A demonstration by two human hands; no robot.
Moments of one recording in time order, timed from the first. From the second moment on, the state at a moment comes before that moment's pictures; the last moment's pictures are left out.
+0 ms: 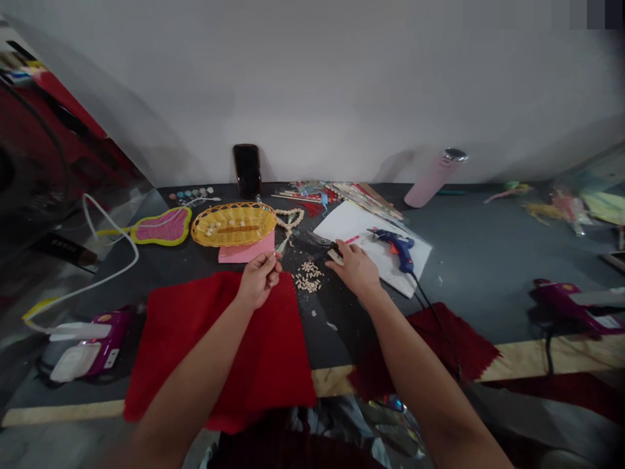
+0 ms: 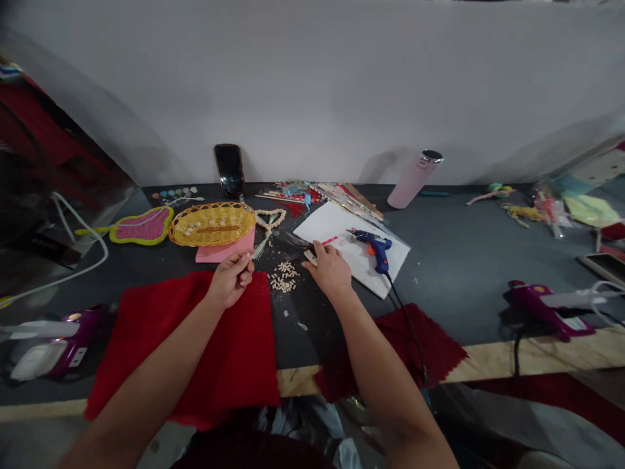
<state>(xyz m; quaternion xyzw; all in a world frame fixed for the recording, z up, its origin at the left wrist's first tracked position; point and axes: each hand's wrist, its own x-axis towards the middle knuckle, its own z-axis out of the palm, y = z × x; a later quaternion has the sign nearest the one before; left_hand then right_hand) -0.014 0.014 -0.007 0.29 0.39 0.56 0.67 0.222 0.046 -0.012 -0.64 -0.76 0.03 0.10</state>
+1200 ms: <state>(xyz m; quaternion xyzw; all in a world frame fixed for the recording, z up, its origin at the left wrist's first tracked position) -0.013 0.029 -0.014 0.22 0.35 0.64 0.65 0.062 0.137 -0.008 -0.54 -0.84 0.01 0.09</state>
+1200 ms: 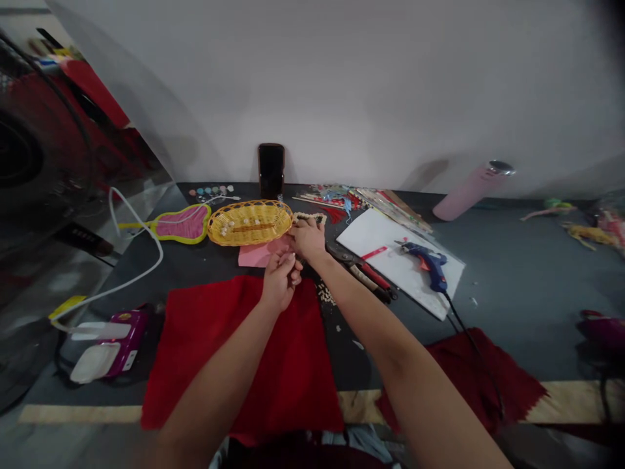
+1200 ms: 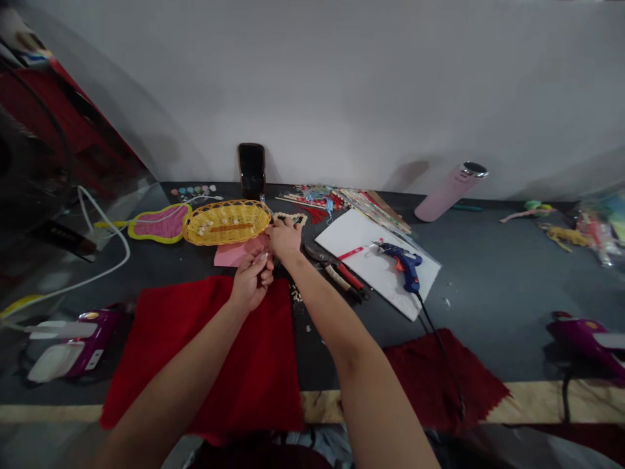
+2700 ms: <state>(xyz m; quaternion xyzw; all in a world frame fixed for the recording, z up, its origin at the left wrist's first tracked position) -0.009 0.013 -0.008 0.42 0.46 0.53 0.57 0.183 0.019 0.001 -0.39 -0.90 0.05 0.17</state>
